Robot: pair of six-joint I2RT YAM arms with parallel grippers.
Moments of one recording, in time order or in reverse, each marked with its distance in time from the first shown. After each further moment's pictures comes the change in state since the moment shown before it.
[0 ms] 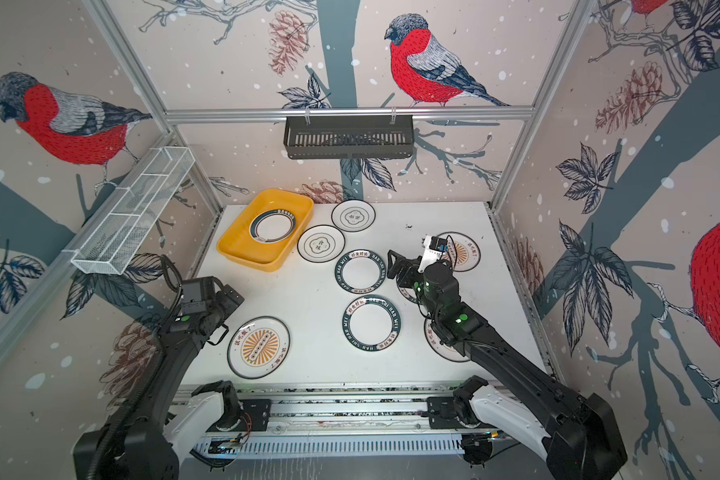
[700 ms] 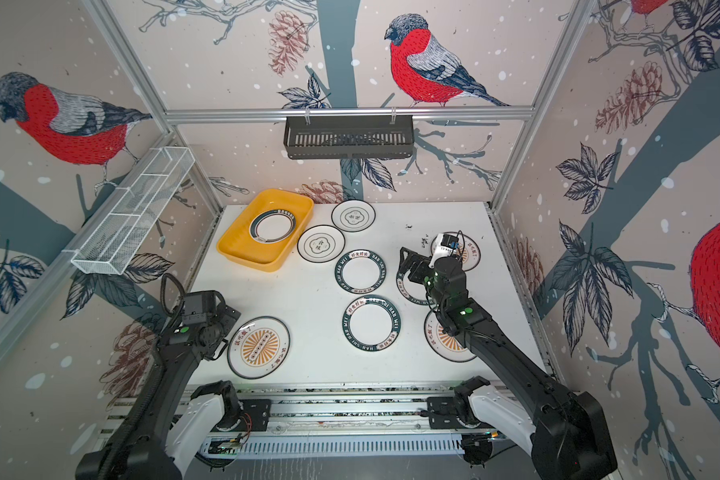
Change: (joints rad) left arm 0.010 -0.069 -0.069 -0.161 -0.039 -0.216; right arm -0.163 0.047 -0.006 -0.008 -0.103 0.027
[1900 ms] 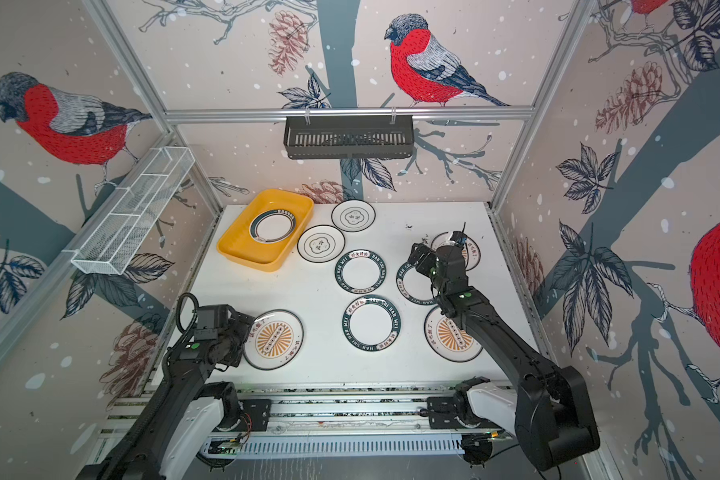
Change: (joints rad) left arm -0.125 -0.097 -0.189 0.126 0.262 -0.333; right arm -0.108 0.145 0.068 -0.066 0.025 0.075
